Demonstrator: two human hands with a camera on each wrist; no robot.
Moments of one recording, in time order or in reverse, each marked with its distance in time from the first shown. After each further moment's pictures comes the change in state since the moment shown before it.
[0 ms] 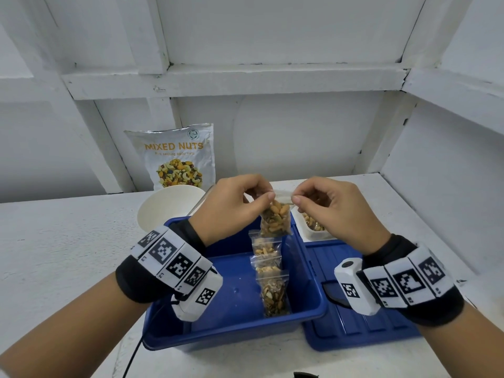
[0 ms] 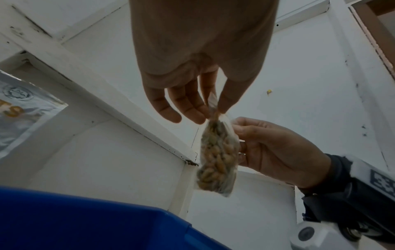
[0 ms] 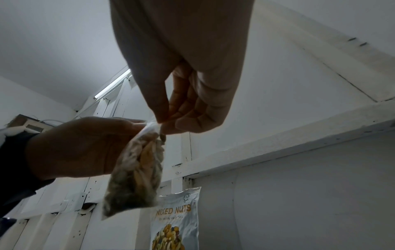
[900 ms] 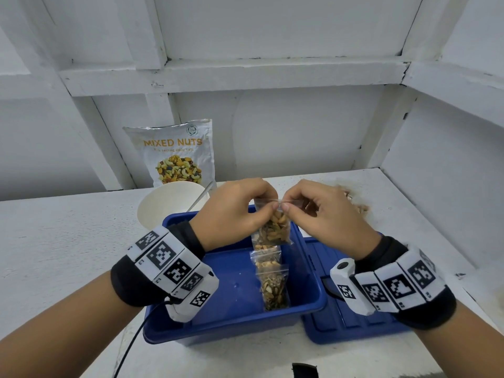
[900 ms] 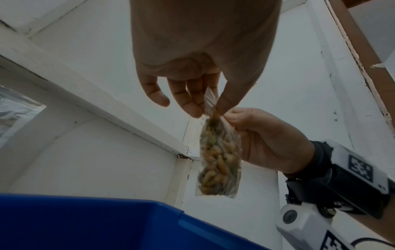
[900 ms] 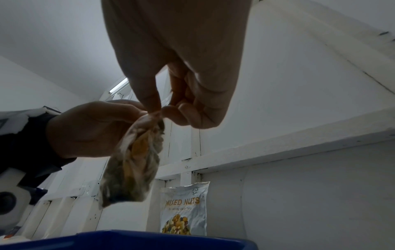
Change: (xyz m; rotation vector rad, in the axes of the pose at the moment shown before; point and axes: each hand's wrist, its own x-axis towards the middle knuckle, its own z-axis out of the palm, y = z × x) left_hand -0.008 0.000 0.004 0.083 -0.047 0.206; right_hand -0.007 -0.002 0.013 -0.077 -0.051 -0.138
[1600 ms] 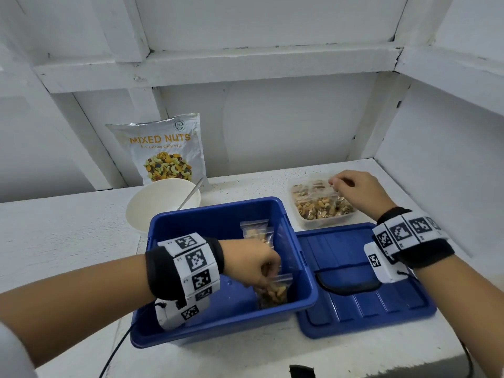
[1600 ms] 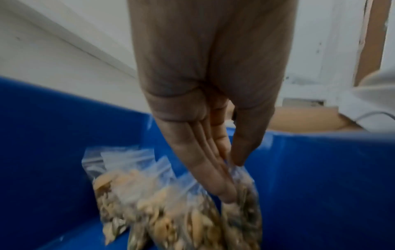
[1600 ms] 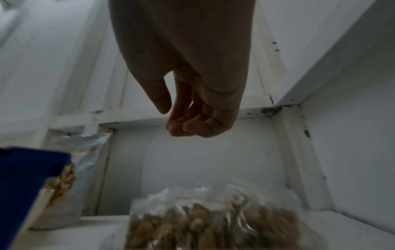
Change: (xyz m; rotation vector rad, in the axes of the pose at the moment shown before) left_hand -0.012 -0.006 0.057 0.095 -1.092 -0.291; right_hand -0.001 0.123 -0.048 -0.209 0.071 0.568
